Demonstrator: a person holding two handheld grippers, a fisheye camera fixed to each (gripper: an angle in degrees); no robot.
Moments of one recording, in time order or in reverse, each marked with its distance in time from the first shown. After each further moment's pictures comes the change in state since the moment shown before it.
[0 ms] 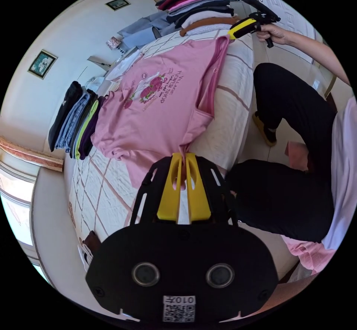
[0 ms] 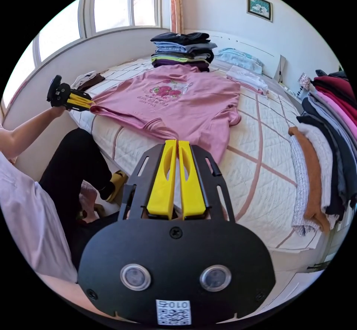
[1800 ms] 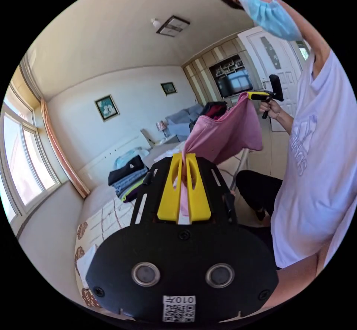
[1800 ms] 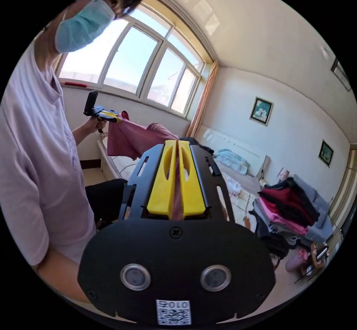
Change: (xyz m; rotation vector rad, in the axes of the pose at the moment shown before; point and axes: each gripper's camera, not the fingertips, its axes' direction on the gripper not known) left arm 0.036 0.202 -0.359 0.731 -0.208 -0.223; right arm -0.168 0.119 -0.356 0.713 0.140 -0.352
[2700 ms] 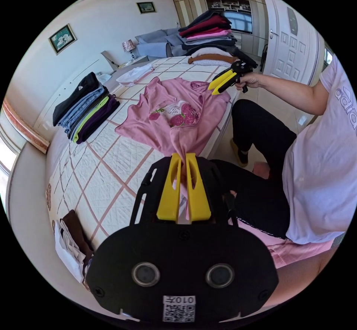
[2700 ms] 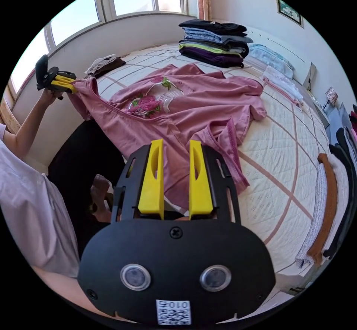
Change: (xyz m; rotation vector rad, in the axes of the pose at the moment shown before) left arm -0.062 0.085 0.274 -0.619 0.313 -0.030; right arm 0.112 0.158 0.450 -0.773 -0.326 0.265
